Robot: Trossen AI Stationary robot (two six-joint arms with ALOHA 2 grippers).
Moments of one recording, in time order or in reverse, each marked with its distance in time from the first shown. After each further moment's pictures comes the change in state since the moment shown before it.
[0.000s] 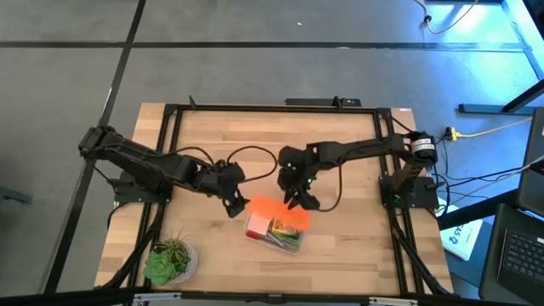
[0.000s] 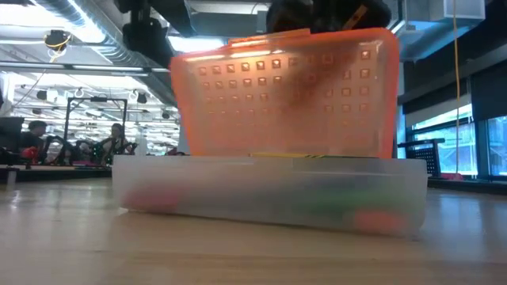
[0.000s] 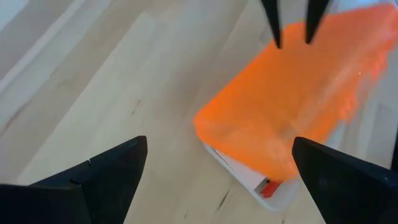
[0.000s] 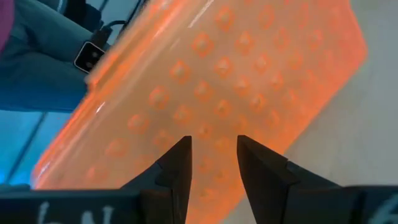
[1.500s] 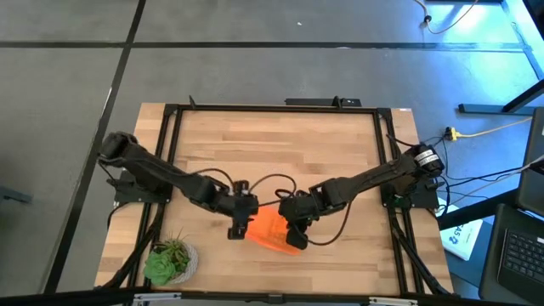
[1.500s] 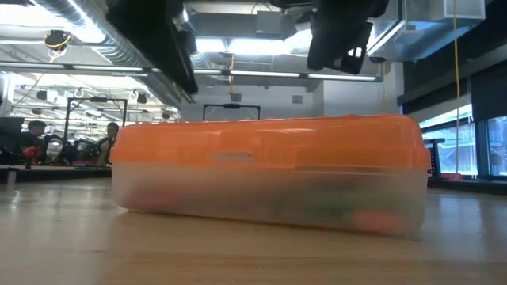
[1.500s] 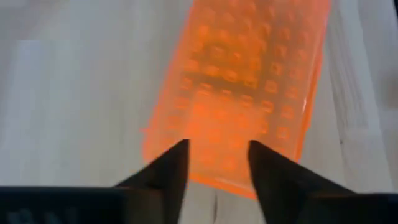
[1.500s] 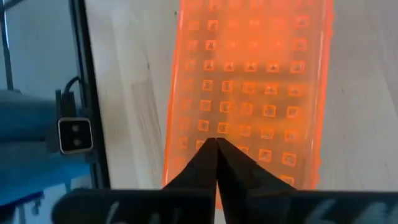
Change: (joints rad) left arm -0.088 0.219 0.000 0.176 0.106 0.412; right arm 0.371 0.006 0.142 -0.112 0.568 0.845
